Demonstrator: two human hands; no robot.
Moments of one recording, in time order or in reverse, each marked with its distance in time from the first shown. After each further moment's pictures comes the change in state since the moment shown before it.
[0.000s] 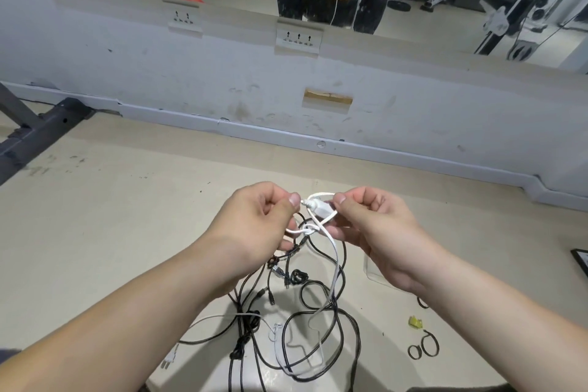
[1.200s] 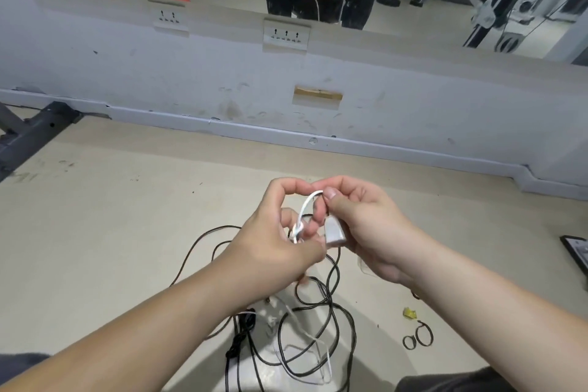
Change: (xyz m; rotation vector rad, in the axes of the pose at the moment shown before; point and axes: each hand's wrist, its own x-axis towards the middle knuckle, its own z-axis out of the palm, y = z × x) left_hand -0.016 -0.011 0.029 -0.064 -0.253 0.082; right_hand -0.008 -0.008 0.003 0.027 -0.186 -0.016
